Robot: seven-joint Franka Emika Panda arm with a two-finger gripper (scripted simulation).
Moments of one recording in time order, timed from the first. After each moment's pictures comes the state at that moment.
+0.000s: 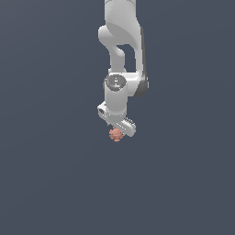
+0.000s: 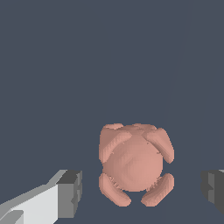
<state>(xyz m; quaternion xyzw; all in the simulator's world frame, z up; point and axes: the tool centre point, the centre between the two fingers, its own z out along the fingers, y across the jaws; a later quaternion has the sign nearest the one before) -0.037 -0.005 0.085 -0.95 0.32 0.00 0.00</state>
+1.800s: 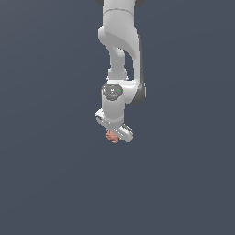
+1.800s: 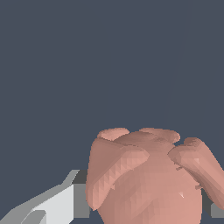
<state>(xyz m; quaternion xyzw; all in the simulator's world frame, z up) -0.019 -0.016 0.062 -0.95 0.33 0.00 0.00</state>
